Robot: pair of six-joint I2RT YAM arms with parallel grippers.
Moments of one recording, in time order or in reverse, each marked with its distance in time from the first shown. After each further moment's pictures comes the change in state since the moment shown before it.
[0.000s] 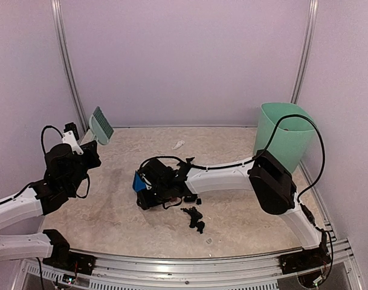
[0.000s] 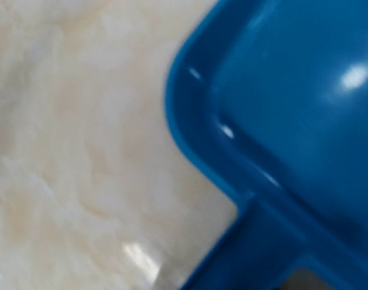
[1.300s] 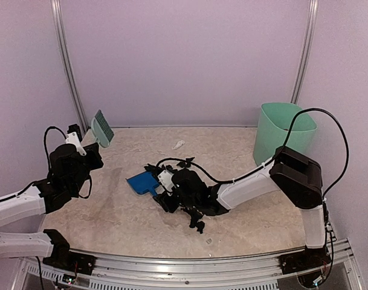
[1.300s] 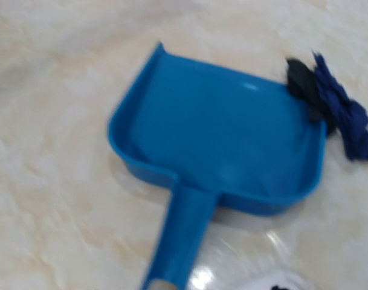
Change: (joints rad) left arm 0.003 0.051 -0.001 0.009 -0.015 0.007; right arm -0.004 -0.286 -0.666 0.727 0.201 -0.494
